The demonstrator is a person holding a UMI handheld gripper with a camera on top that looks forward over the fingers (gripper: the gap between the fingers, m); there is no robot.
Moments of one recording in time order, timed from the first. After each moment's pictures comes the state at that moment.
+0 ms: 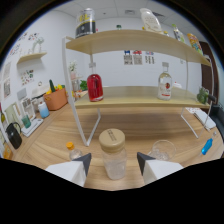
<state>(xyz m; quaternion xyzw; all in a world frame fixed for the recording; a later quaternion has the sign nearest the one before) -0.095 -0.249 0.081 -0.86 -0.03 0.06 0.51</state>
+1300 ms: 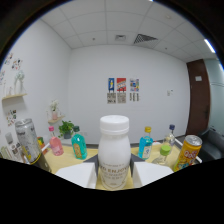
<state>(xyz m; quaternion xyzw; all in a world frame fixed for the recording) 0.029 -0.084 0.398 -0.77 0.01 -0.01 0.64</state>
